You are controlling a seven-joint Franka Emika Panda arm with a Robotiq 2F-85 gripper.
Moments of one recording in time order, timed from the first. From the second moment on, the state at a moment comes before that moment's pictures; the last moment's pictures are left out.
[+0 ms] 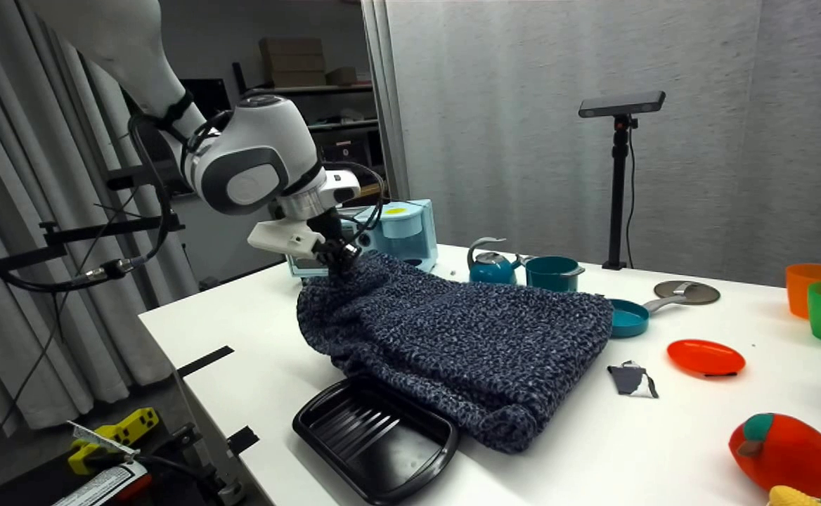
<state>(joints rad) -0.23 0.19 0.53 -2.48 0.39 3.04 -0.37</state>
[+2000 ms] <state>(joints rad) -0.87 -0.16 0.42 -2.65 0.77 2.79 -1.13</state>
